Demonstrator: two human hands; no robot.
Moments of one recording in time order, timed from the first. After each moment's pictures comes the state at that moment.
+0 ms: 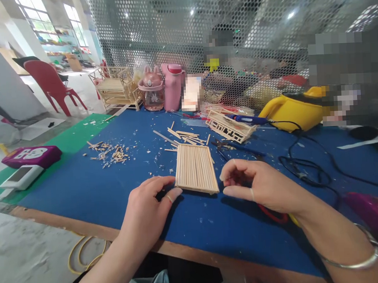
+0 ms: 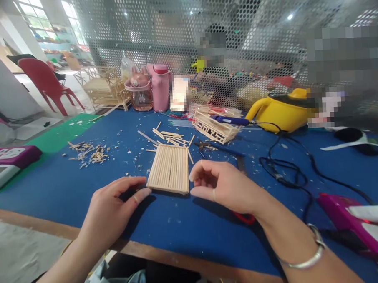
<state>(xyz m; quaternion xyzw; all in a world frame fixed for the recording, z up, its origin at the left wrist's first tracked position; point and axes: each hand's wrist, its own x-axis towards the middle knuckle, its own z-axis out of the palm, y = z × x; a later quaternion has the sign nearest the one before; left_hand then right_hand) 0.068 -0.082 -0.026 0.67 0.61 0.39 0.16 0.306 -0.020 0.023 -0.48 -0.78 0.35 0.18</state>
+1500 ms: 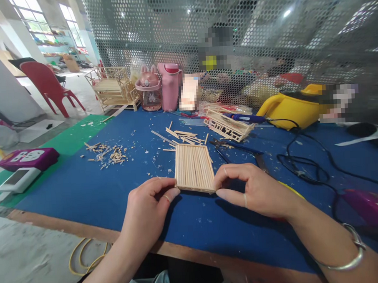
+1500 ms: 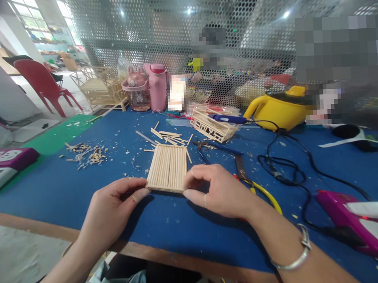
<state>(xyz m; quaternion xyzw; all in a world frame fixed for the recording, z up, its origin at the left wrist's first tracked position) 0.072 -0.079 -0.026 0.63 0.61 0.43 0.21 0.295 -0.027 0.024 -0.41 -0.85 0.28 0.17</state>
